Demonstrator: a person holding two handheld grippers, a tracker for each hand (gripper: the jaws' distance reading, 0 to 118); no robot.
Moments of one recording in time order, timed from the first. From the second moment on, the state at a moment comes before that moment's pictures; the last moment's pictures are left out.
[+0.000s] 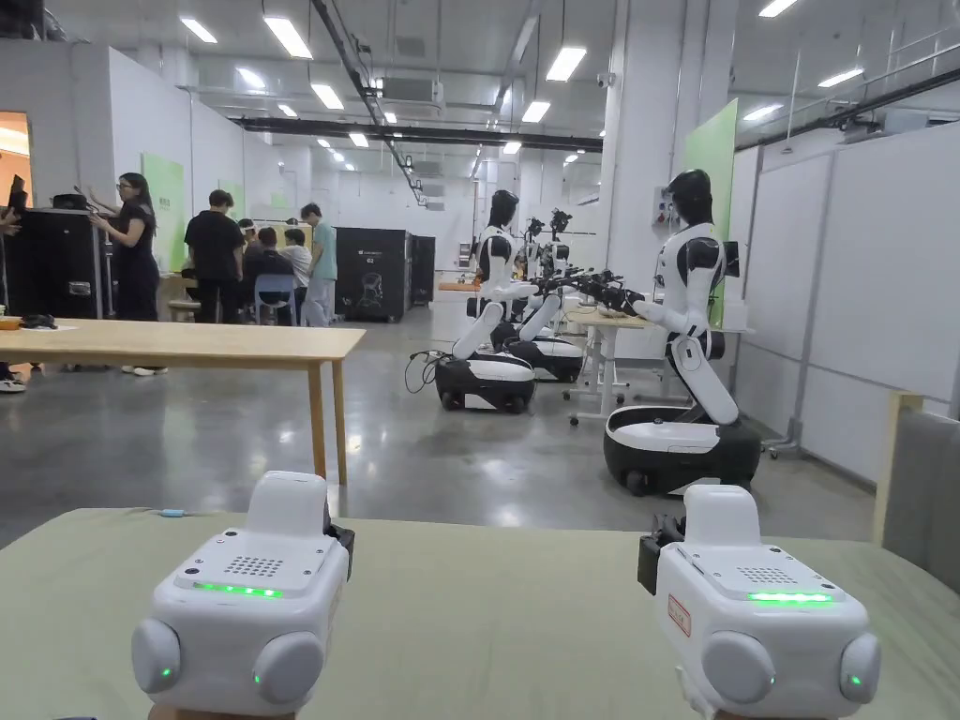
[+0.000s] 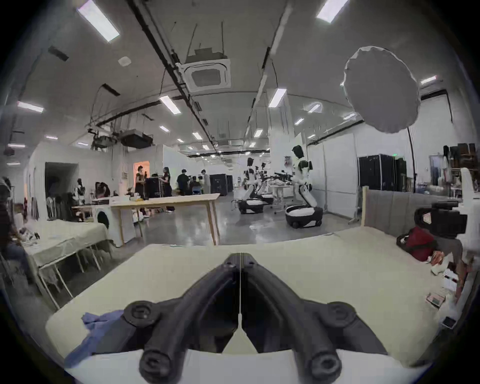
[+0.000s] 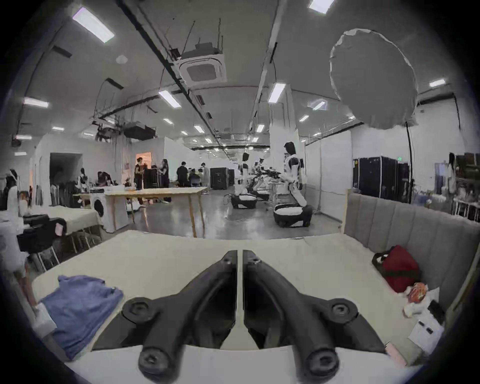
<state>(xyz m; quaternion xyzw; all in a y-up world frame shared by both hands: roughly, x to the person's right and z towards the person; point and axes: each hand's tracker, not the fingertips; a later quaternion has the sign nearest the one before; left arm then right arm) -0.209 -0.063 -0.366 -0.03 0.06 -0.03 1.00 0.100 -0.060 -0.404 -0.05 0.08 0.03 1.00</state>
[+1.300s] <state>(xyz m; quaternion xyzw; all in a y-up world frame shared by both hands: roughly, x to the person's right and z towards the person) -0.490 -0.348 -0.467 -0.47 0.19 0.14 0.85 -0.114 -0.211 -0.422 -0.18 0.31 0.11 0.93</state>
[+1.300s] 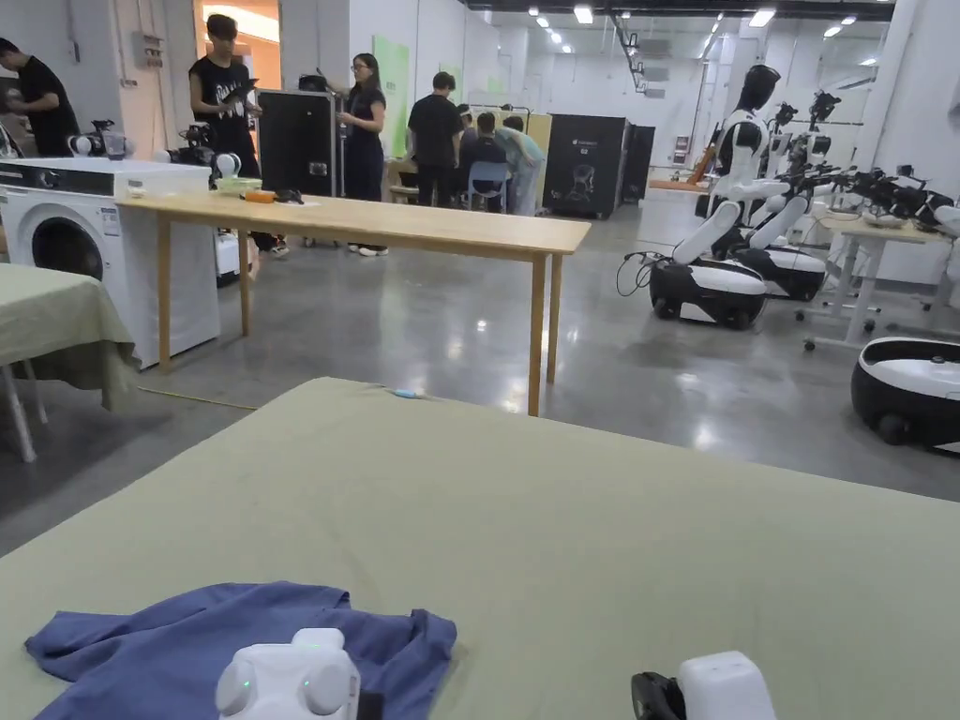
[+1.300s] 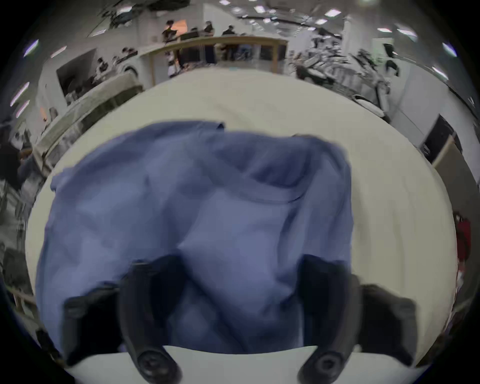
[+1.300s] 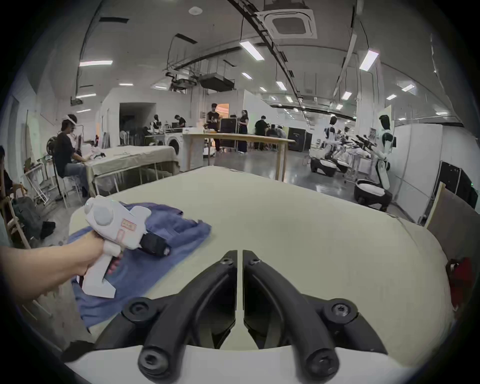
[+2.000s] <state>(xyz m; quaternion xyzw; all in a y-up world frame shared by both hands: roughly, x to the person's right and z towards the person) -0.220 -0.164 -0.499 -0.27 -0.07 0.06 0.96 0.059 -0.162 -0.394 -0.15 0.20 0.03 0.97</state>
